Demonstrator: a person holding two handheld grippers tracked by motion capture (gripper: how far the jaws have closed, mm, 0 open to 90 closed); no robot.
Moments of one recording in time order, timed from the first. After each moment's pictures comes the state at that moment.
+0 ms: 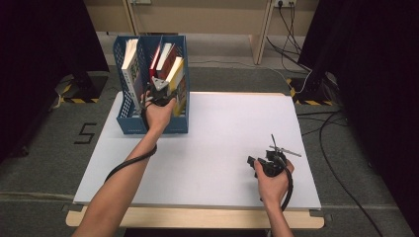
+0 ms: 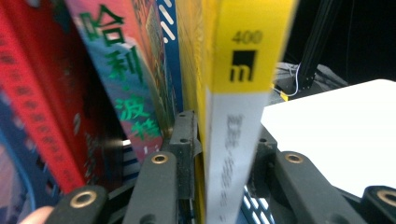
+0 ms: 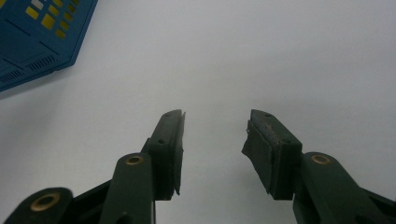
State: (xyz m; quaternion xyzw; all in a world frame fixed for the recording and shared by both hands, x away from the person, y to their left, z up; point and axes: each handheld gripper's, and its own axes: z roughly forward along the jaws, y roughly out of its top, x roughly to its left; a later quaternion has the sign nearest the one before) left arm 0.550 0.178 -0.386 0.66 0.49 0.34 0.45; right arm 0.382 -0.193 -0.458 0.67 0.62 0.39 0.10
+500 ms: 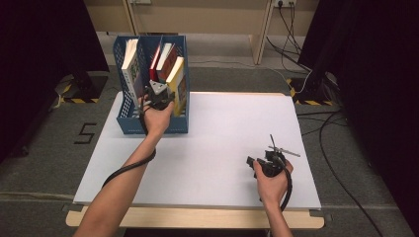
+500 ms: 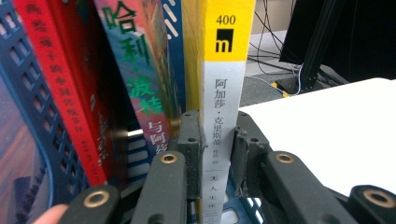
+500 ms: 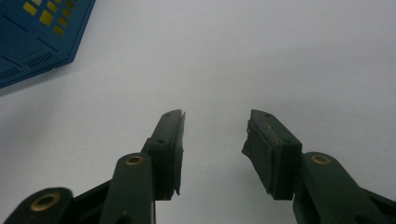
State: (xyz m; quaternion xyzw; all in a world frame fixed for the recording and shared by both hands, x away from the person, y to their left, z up) left arm 0.539 0.174 -0.384 0.66 0.50 0.35 0.44; right arm 0.382 -0.190 -0.460 0.68 0.62 0.39 0.10
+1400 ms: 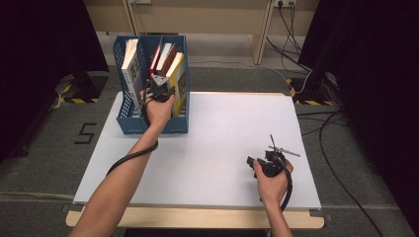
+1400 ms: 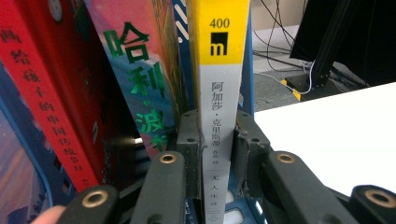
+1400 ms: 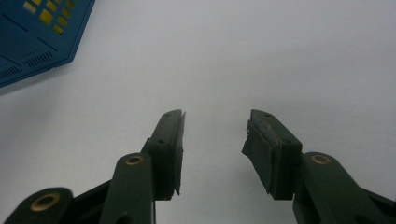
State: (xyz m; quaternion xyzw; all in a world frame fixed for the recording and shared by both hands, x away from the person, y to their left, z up) left arm 0.564 0.176 -0.381 0.66 0.51 0.35 0.43; right arm 0.382 -0.190 -0.460 0.67 0.62 0.39 0.10
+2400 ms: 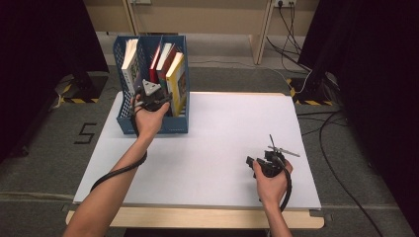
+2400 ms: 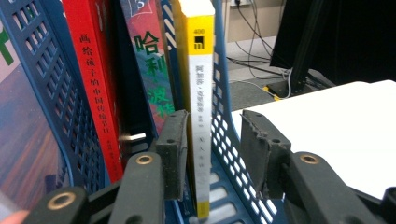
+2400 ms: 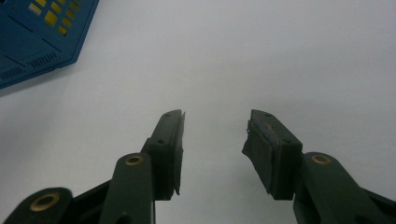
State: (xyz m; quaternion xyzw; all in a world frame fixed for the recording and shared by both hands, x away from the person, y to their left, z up) left arm 0.513 0.194 -0.368 0.67 0.48 0.34 0.46; right arm 0.379 -0.188 -0.457 0.67 0.62 0.39 0.11
